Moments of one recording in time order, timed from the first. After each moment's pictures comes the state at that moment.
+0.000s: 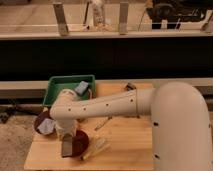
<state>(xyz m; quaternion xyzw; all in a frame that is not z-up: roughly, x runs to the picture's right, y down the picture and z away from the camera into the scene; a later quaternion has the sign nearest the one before) -0.201 0.229 0.736 -0.15 -0.34 -0.73 0.58</state>
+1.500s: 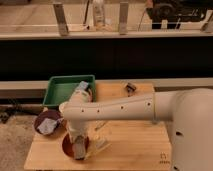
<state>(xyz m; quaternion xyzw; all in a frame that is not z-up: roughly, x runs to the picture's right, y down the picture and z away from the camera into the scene) -0.136 0.227 0.729 -0.16 -0.33 -0.74 0.56</state>
